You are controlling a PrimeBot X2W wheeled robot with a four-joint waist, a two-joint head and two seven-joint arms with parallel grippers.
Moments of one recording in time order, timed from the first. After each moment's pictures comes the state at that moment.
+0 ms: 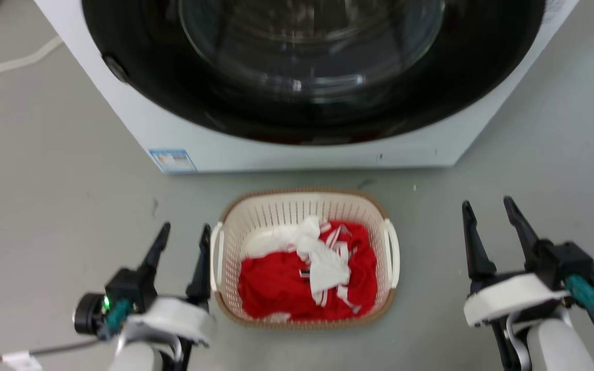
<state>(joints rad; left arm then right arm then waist) -0.12 0.05 -0.04 0.23 -0.11 -0.12 -0.26 -0.16 -0.05 0.01 0.24 0.07 0.13 -0.26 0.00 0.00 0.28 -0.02</state>
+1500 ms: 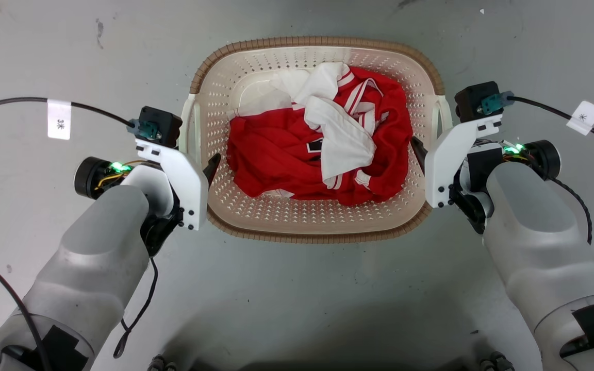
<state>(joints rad) -0.93 0.33 -0.83 0.95 -0.77 -0.13 0.08 -0.96 -0.05 0.24 1.15 0.20 0.13 0.14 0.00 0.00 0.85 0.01</state>
